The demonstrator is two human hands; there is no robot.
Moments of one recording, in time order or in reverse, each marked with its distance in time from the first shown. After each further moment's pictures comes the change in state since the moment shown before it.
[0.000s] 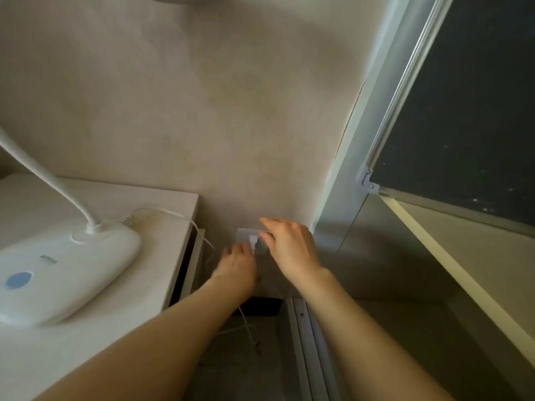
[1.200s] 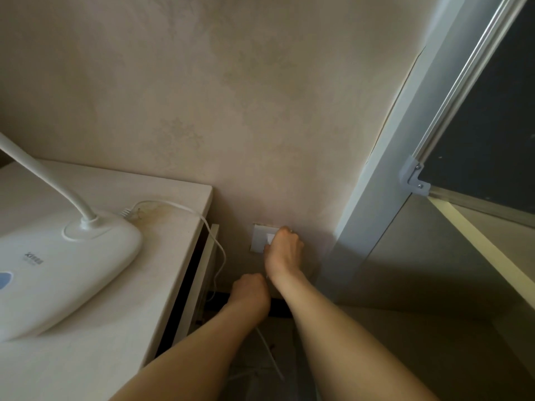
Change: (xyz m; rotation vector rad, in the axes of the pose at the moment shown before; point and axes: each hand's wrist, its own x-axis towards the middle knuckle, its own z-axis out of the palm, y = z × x) left_hand 0.022 -0.005 0.046 -0.142 -0.224 -0.246; right_hand 0.044 -0.006 0.099 0.176 -0.094 0.578
